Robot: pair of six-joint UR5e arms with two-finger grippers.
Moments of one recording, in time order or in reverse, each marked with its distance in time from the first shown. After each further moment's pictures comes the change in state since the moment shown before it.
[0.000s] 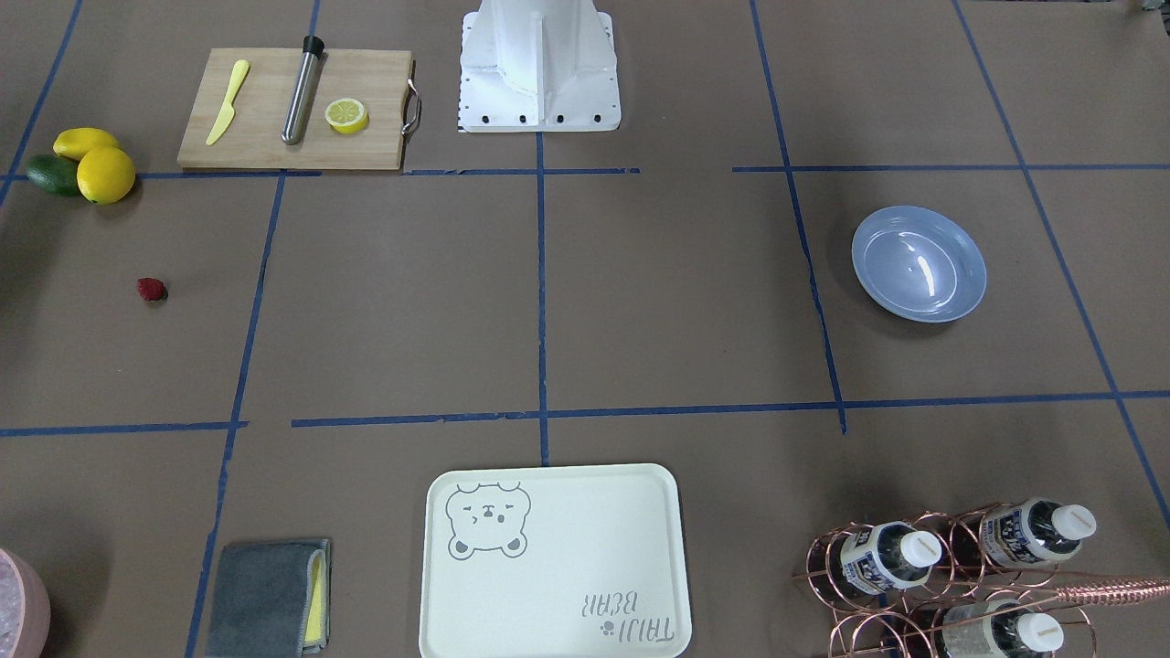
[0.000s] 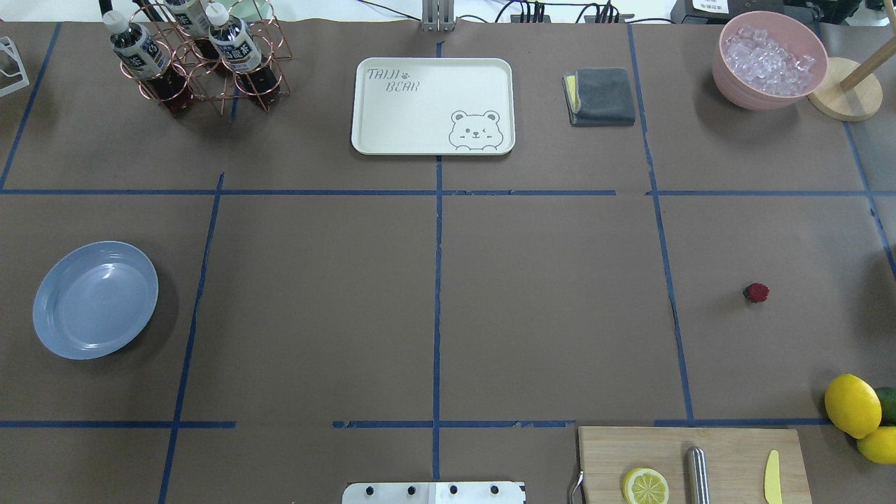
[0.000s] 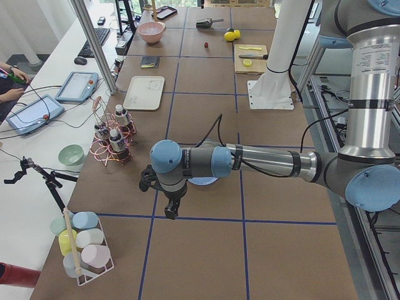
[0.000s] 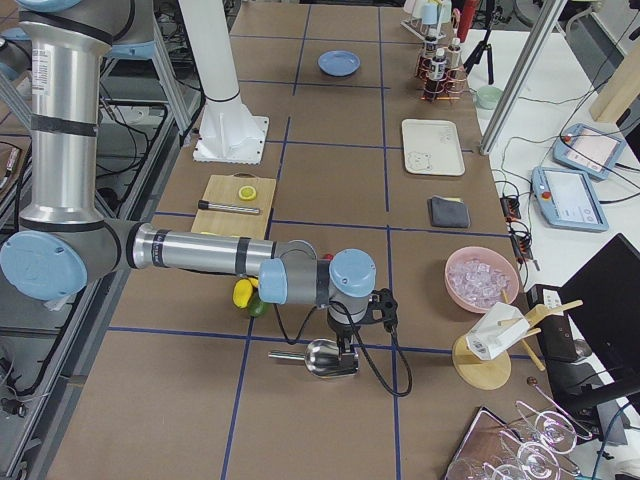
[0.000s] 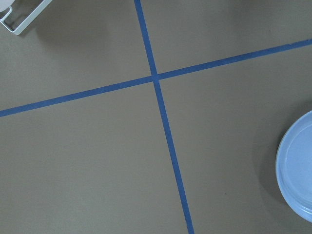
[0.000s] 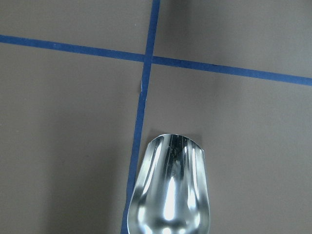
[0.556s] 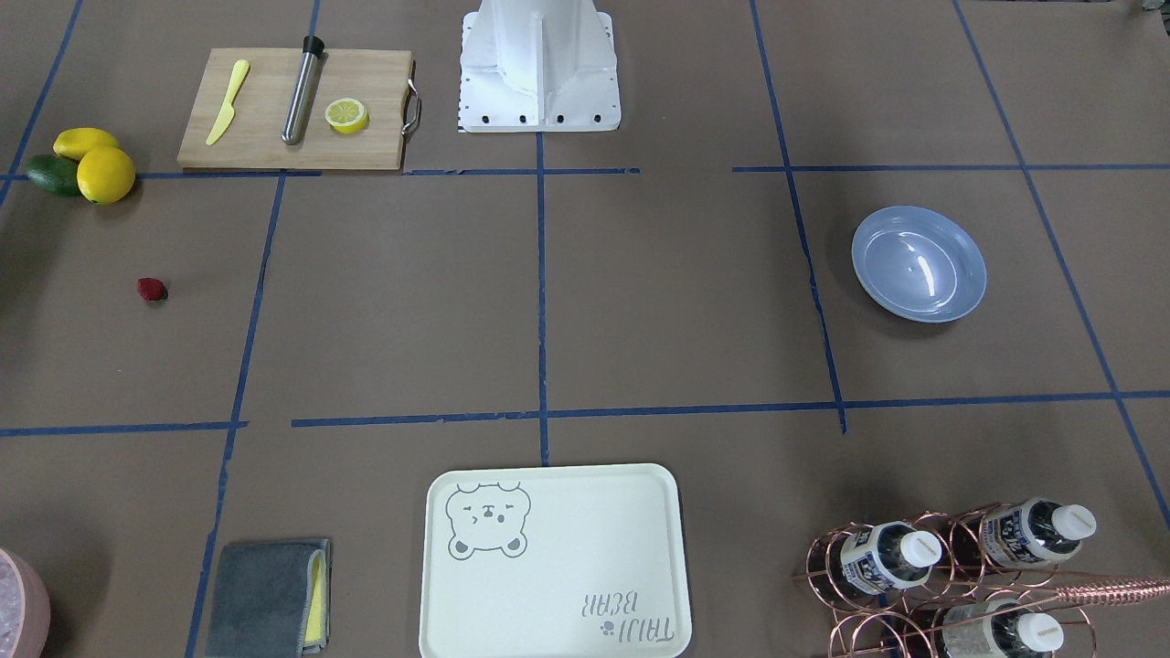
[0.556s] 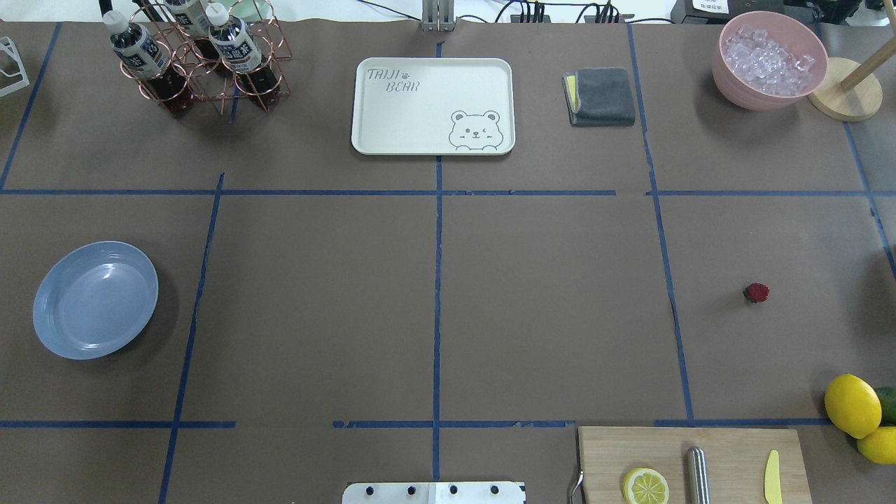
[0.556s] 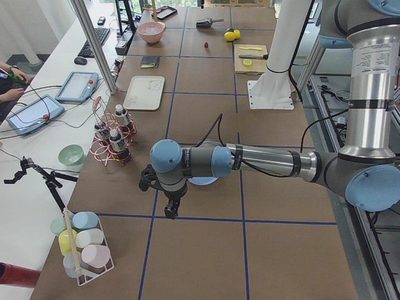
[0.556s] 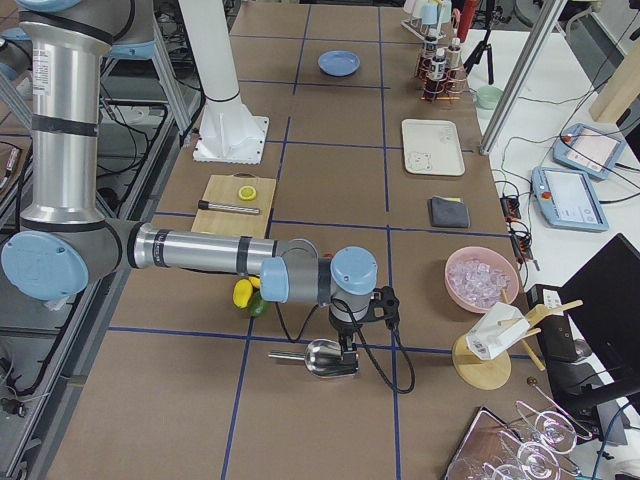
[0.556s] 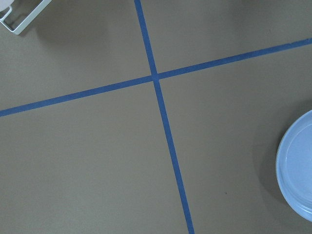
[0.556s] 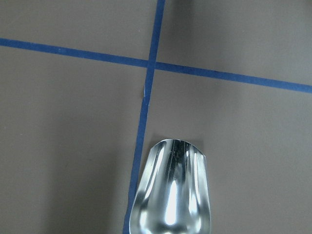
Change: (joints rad) left arm 0.000 0.000 -0.002 -0.003 0.000 0.003; right arm 0.000 0.010 0.010 0.002 -0.003 -0.004
